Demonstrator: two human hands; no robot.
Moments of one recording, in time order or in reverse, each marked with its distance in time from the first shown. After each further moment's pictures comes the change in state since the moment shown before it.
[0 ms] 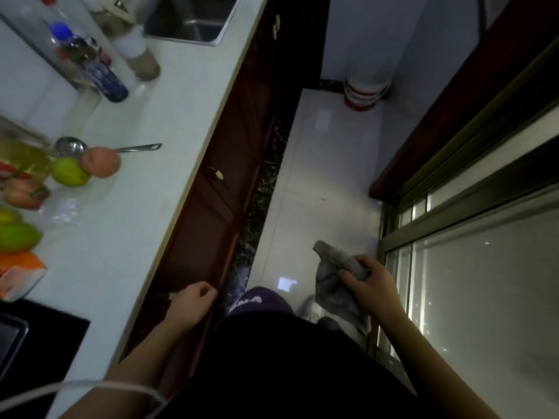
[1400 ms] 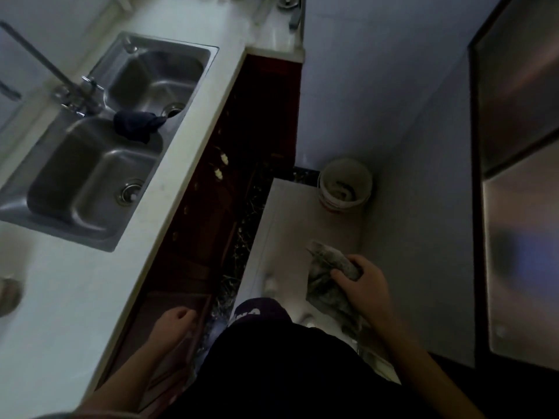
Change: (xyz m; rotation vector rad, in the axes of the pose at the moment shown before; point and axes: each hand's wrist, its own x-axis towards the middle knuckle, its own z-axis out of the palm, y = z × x) left_hand 0.470 0.460 -0.200 -0.142 -0.011 -0.143; right_hand 0.667 -0.243 -0.219 -0.051 0.012 -0.058
